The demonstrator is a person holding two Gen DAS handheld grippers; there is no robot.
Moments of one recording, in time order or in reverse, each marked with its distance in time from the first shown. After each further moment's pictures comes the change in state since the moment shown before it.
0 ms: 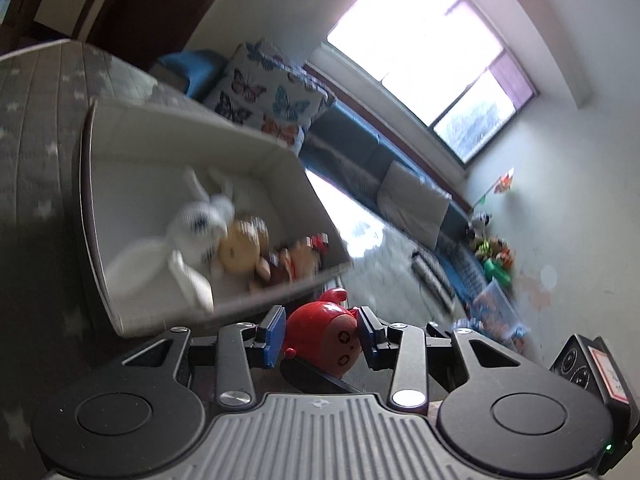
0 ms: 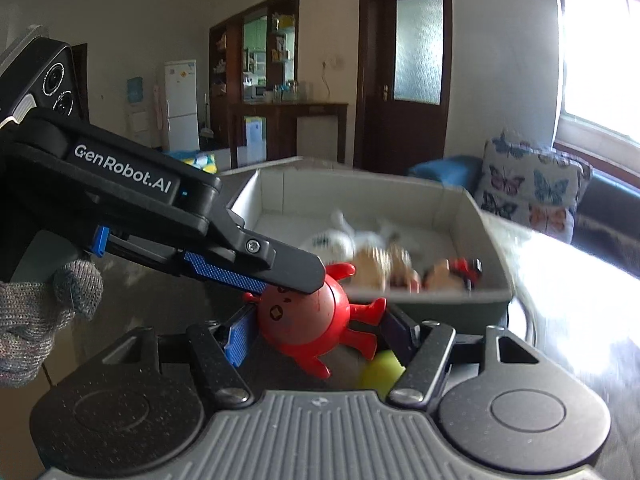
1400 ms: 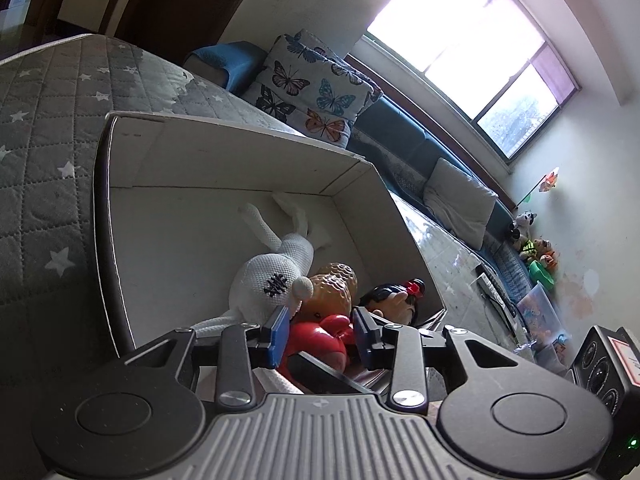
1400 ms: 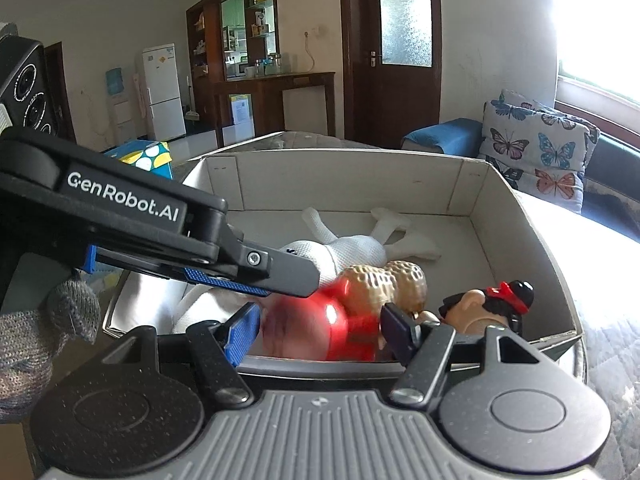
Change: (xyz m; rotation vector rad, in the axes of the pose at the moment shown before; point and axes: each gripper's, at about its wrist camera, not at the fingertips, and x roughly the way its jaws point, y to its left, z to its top) left arm 0.060 0.049 0.041 -0.007 0.044 0.127; right arm 0.099 -0.023 0.013 0.083 0.111 0.001
